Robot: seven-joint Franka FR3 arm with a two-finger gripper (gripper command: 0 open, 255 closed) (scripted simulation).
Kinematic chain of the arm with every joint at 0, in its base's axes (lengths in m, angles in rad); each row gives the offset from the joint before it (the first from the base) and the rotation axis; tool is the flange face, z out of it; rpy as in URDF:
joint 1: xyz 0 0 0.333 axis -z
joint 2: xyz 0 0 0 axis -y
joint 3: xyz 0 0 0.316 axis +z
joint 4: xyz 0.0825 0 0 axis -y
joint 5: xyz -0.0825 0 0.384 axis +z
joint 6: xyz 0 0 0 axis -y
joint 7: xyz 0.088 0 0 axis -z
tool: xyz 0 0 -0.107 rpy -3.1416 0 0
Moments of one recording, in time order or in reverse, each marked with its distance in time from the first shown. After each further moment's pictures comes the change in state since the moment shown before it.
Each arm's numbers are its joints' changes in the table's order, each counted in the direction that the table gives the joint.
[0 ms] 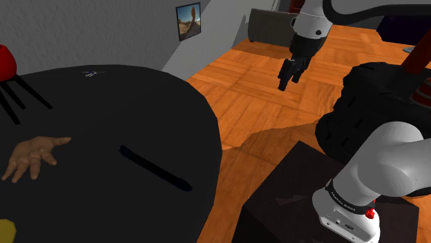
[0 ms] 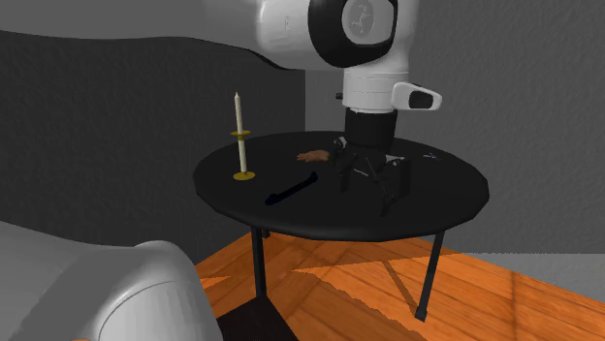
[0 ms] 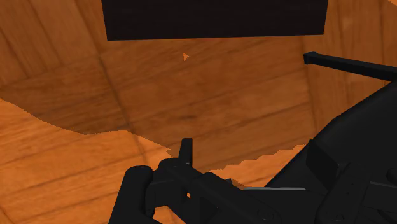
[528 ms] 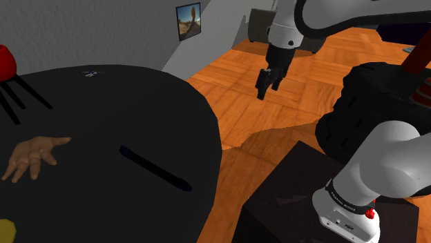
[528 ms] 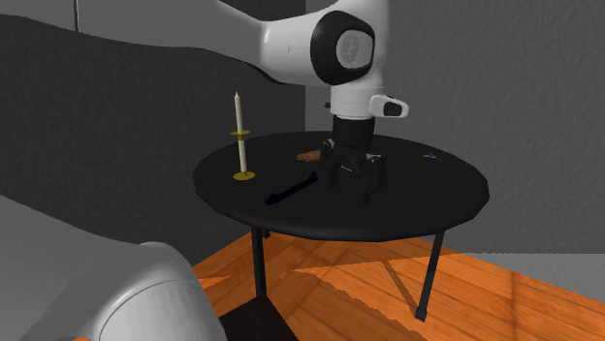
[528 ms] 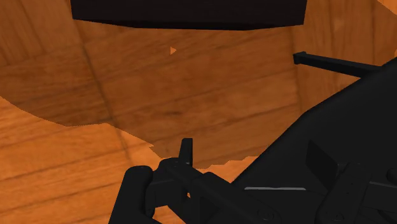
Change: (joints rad) arm -0.062 -0.125 0.101 0.027 0.061 0.094 0.078
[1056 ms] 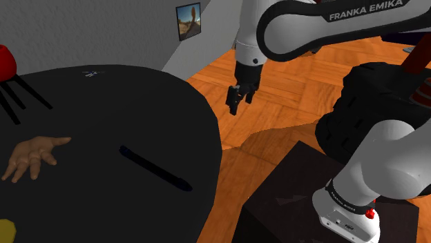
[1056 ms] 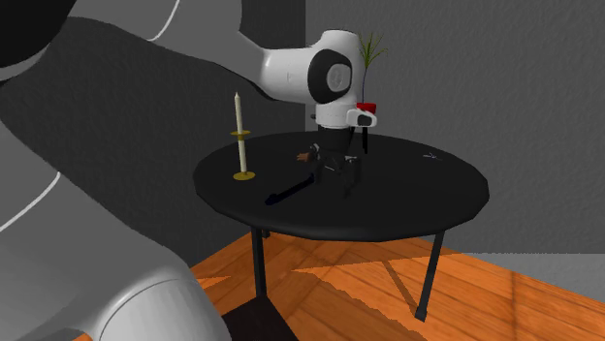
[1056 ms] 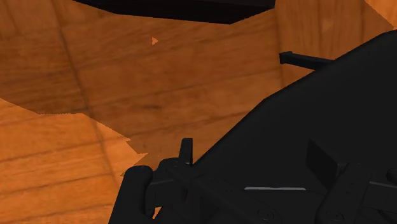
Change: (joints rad) arm -0.067 -0.198 0.130 0.070 0.047 0.127 0.102
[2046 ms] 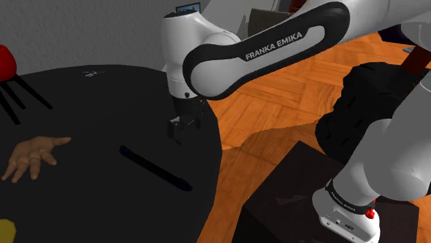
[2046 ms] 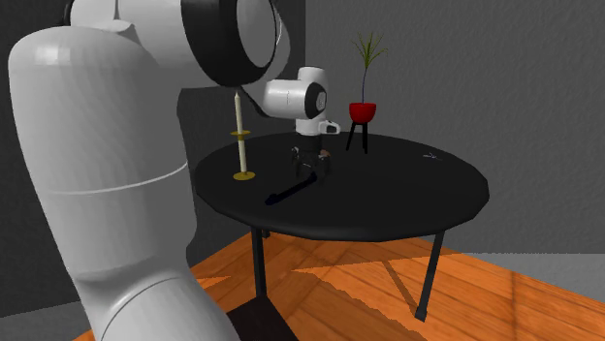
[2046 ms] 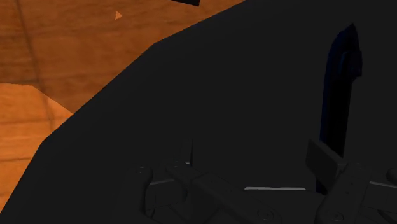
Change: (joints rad) arm -0.099 -0.475 0.197 0.339 -0.097 0.117 0.223
